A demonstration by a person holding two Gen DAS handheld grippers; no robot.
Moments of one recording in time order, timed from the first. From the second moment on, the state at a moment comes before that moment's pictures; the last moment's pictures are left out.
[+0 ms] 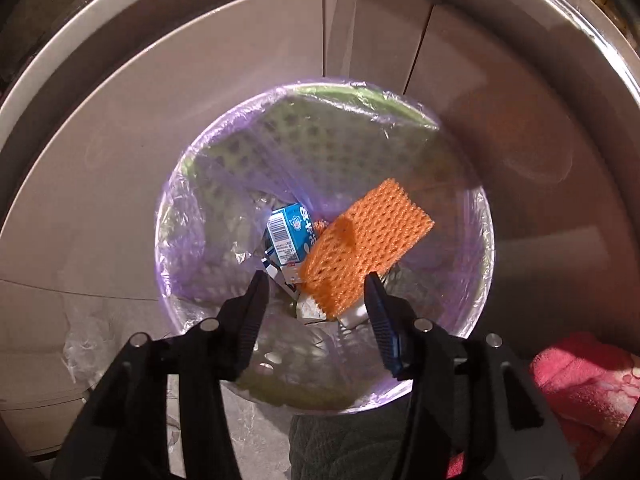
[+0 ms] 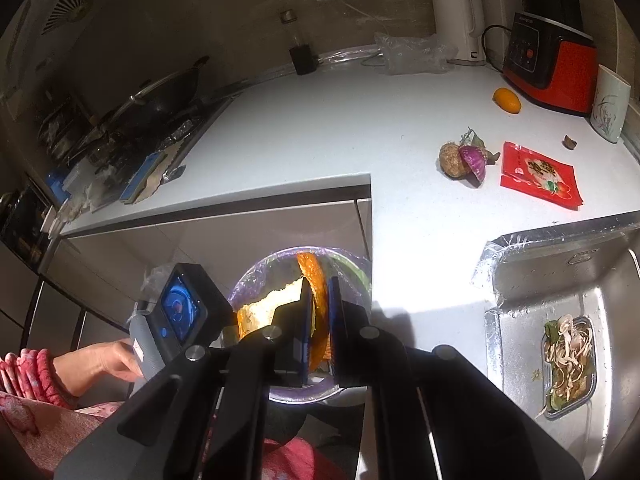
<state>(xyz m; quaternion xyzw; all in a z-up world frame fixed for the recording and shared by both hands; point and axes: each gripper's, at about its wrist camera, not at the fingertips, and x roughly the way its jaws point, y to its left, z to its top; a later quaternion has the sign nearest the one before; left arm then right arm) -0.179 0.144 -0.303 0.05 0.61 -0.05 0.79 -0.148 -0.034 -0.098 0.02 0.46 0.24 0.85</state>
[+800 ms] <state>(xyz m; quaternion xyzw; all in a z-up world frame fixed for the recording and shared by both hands) -0.202 0.219 -0.155 0.02 0.48 0.03 0.88 -0.123 0.097 -0.229 -0.06 0.56 0.29 0.78</state>
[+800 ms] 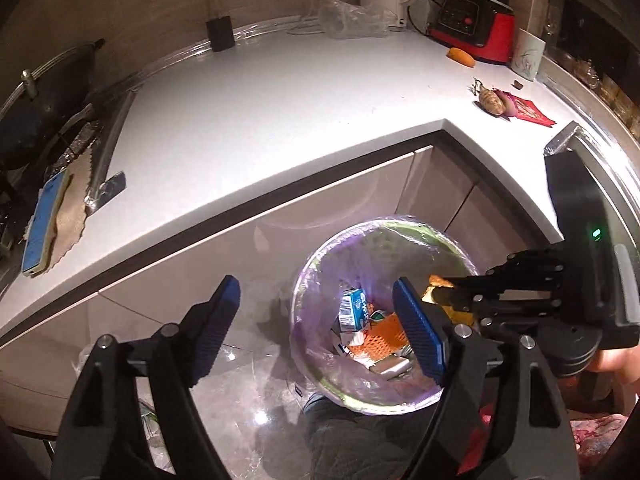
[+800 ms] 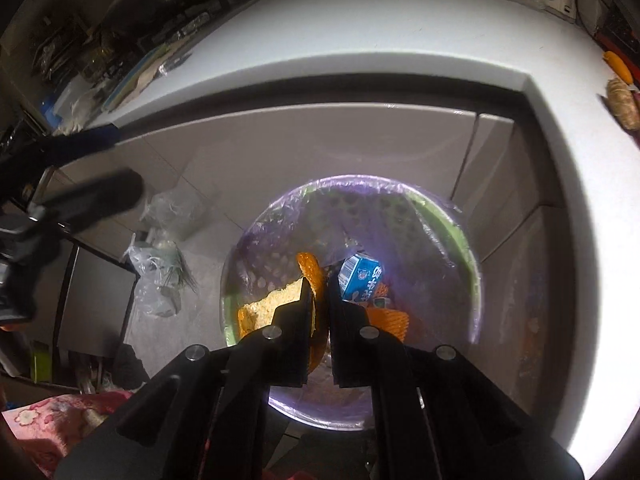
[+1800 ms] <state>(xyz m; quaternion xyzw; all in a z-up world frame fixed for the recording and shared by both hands) -0.204 0.231 -0.113 0.00 0.45 0.03 0.89 -0.120 0.094 -0.204 -0.05 0.51 0.27 0.81</state>
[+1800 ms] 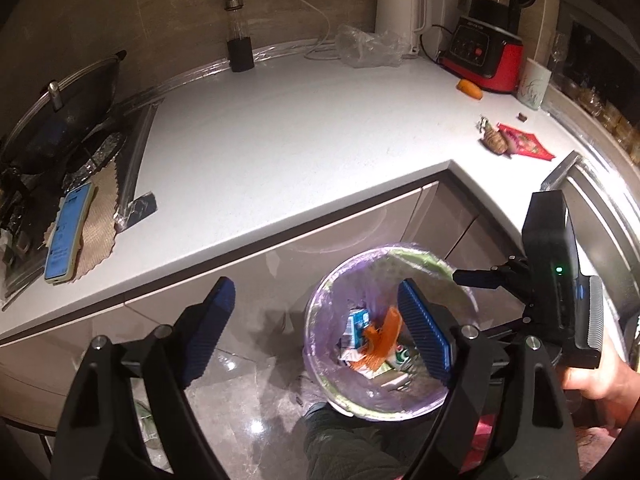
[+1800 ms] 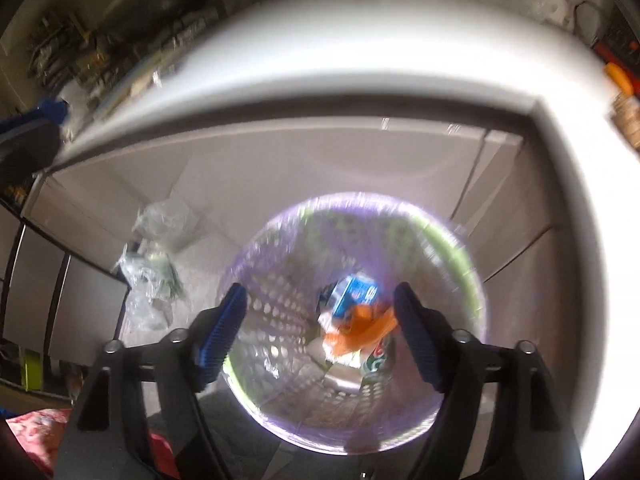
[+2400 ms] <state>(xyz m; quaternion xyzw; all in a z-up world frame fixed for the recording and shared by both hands) -0.092 0.108 -0.069 0.05 0.39 -0.09 0.92 -0.103 -0.085 -0.058 0.02 0.39 0.10 0.92</state>
